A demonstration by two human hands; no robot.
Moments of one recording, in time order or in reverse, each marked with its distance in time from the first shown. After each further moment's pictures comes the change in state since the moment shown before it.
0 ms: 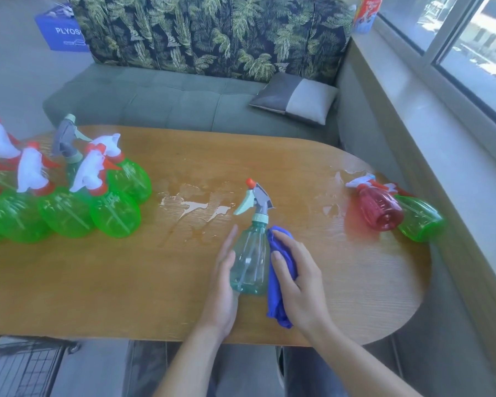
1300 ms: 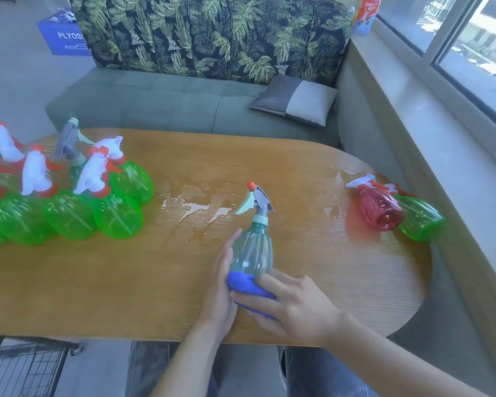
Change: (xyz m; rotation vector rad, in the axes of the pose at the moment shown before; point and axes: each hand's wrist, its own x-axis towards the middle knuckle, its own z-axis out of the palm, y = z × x) left_hand 0.003 0.002 -0.004 -0.007 0.032 -0.029; right_hand 0.001 0.004 -0.015 -0.699 -0.337 -0.983
